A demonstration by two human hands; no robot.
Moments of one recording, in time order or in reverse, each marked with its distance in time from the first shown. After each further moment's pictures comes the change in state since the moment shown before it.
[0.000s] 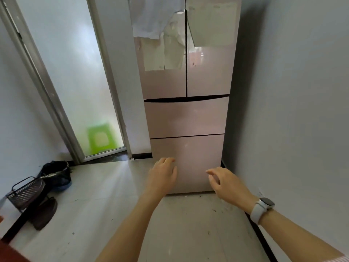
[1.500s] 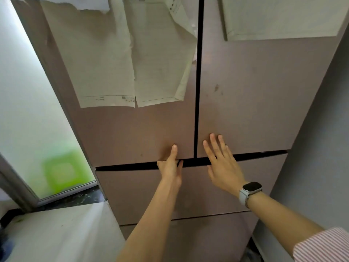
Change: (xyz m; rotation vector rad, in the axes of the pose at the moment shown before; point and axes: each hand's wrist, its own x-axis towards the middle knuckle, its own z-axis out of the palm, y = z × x) left_hand 0.673 -0.086 0.174 -1.683 0.222 -0.788; right_hand 0.664 0.197 0.029 -0.453 0.175 -0.079
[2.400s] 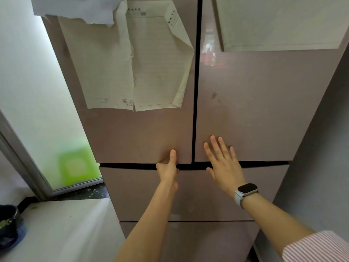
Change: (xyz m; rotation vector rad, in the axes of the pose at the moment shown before) left_hand -0.003 -0.008 0.003 0.280 0.139 0.128; right_hand 0.010 0.021 -0.006 -0.116 0.089 -0.066
